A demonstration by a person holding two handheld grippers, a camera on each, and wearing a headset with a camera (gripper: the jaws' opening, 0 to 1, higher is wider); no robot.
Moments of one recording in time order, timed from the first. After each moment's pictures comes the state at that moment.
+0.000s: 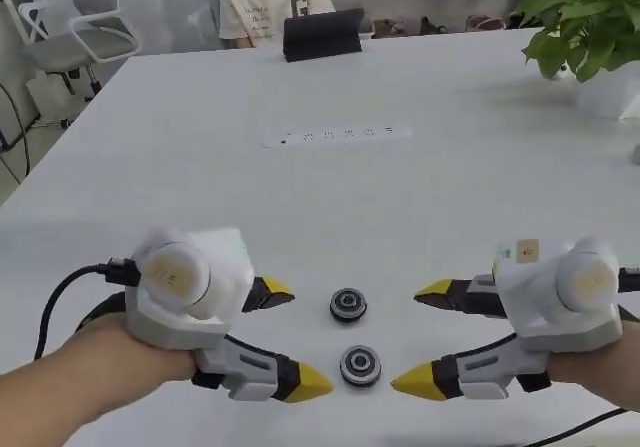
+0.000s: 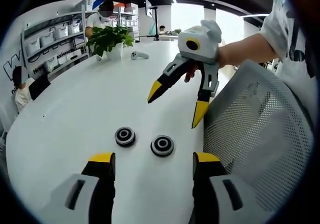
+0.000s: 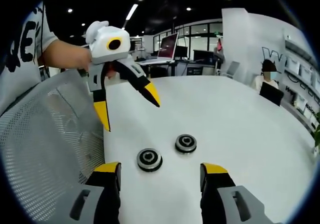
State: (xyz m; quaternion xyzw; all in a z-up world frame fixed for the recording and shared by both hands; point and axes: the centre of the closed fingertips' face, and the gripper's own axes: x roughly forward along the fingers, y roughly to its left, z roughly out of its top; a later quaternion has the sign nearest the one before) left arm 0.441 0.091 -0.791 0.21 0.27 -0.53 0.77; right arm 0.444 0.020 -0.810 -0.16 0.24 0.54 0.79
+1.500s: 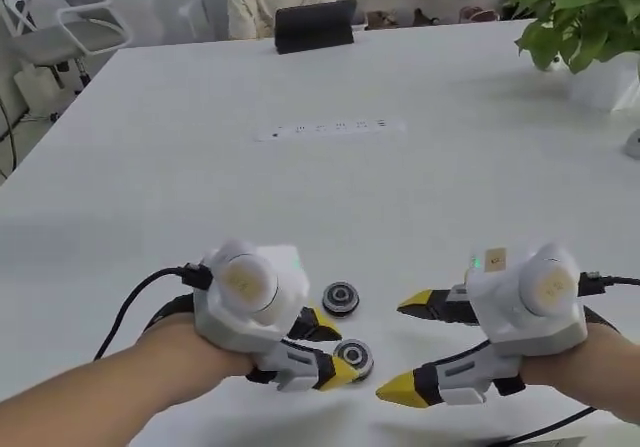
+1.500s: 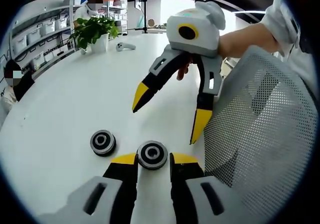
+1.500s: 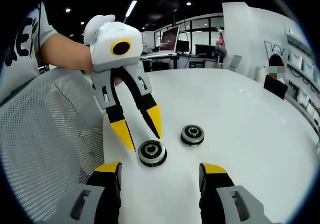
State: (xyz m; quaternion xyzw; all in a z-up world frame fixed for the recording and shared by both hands) left arm 0.439 0.053 -0.832 0.22 0.30 -0.57 0.74; right arm 0.439 0.025 -0.831 -0.16 0.26 0.54 0.78
